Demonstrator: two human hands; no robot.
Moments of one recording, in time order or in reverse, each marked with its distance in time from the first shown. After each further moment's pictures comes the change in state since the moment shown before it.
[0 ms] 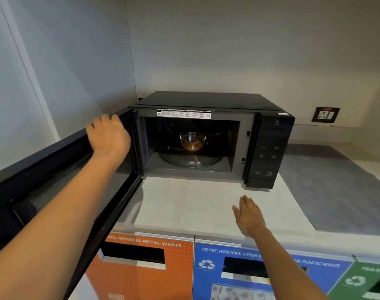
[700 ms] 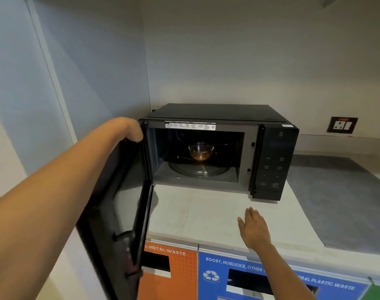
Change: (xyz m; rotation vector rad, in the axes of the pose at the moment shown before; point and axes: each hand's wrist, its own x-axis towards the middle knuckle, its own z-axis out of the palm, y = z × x) left_hand 0.017 0.032 -0.087 0.001 -0.640 -0.005; right_hand 0.000 0.003 0.002 0.030 0.047 -0.025
